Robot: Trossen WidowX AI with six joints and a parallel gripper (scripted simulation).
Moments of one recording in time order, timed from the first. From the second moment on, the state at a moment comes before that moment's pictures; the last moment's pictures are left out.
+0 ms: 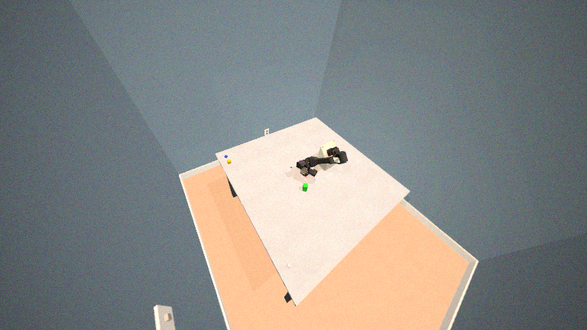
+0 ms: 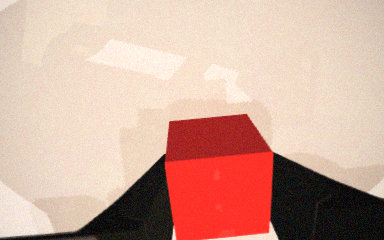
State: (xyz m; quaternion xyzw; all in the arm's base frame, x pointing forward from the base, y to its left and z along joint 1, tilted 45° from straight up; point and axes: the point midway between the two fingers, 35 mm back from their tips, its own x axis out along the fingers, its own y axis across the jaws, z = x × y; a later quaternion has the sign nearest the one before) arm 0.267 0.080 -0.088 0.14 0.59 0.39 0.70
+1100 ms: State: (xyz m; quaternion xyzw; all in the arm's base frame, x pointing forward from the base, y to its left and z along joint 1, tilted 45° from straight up) arm 0.267 -0.003 -0.006 0.14 0.59 0.38 0.70
